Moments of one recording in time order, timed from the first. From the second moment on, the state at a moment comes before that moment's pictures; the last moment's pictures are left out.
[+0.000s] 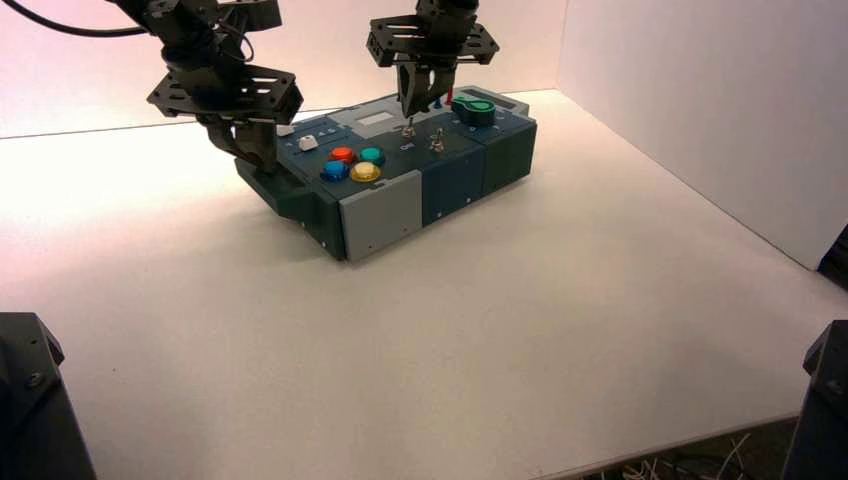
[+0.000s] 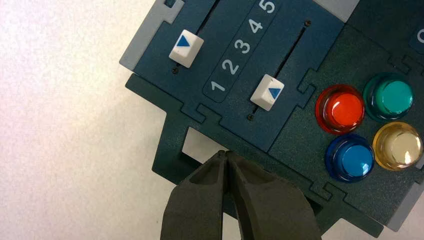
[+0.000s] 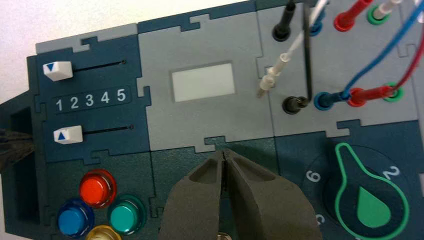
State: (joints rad) left arm -0.30 0.09 0.83 -0.23 0.30 0.21; right arm 0.59 0.41 0.16 0.16 0.54 -0.06
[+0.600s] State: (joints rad) left arm -0.30 0.09 0.82 -0.23 0.30 0.21; right arm 0.56 0.41 0.14 0.10 0.58 -0.06
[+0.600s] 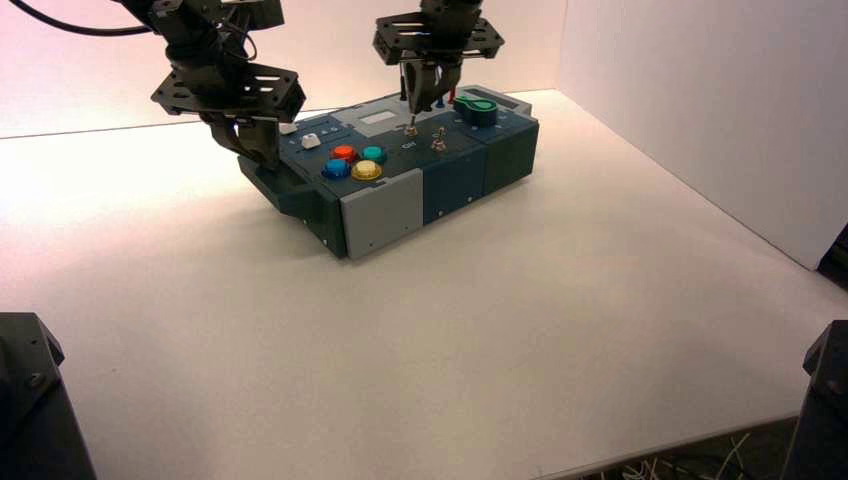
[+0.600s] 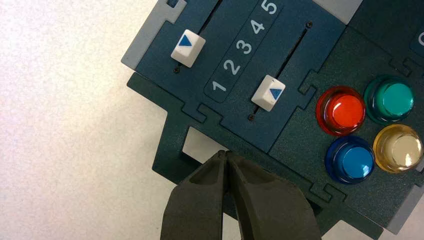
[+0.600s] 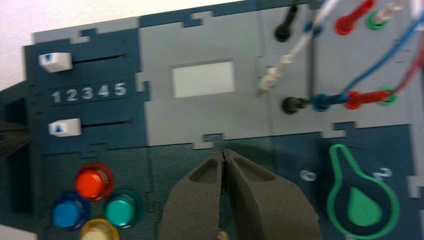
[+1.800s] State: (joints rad) left arm -0.30 0.10 0.82 -0.23 0.30 0.21; right arm 0.59 0.43 0.09 0.09 0.65 -0.03
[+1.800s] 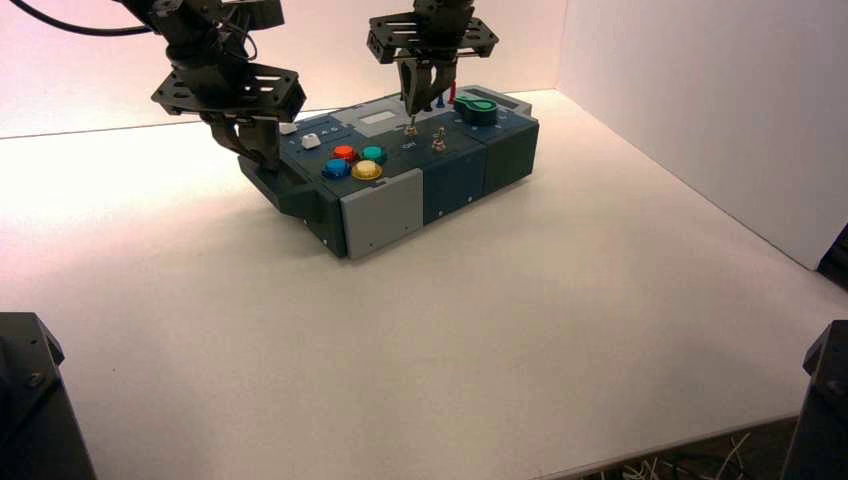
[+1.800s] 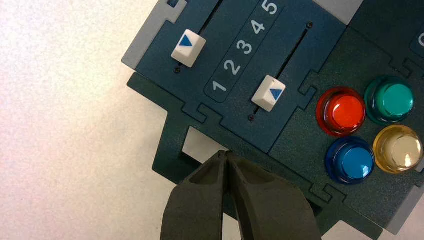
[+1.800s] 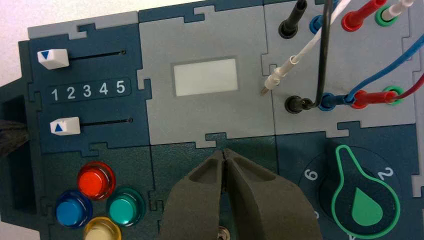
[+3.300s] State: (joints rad) left arm -0.30 0.10 0.82 -0.23 0.30 0.21; right arm 0.59 0.43 0.08 0.07 0.71 0.00
